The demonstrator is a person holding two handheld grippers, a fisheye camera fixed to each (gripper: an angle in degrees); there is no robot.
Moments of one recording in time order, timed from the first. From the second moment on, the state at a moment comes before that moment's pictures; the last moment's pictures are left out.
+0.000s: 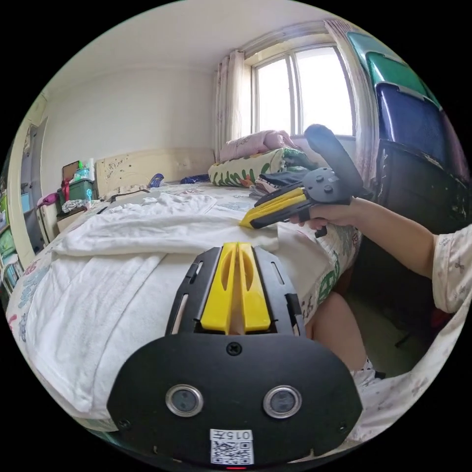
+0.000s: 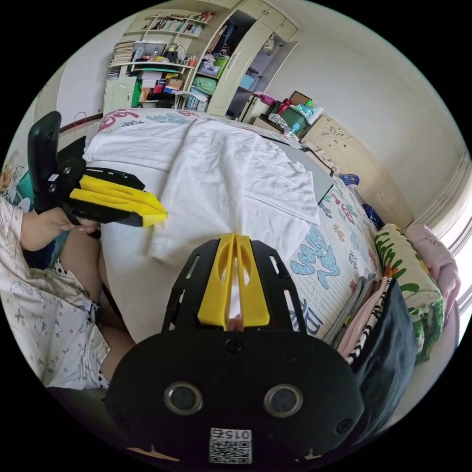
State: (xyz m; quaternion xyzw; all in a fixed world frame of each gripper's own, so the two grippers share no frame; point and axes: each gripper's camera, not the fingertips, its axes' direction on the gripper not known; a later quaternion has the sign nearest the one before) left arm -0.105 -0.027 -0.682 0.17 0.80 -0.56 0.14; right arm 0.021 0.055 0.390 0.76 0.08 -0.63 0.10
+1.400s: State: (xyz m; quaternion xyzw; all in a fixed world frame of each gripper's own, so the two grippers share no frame) left arm -0.062 -0.382 -0.382 -0.07 0.91 -0.38 0.13; right arm -0.250 0.386 0.083 0.68 -0.03 -0.65 0.34
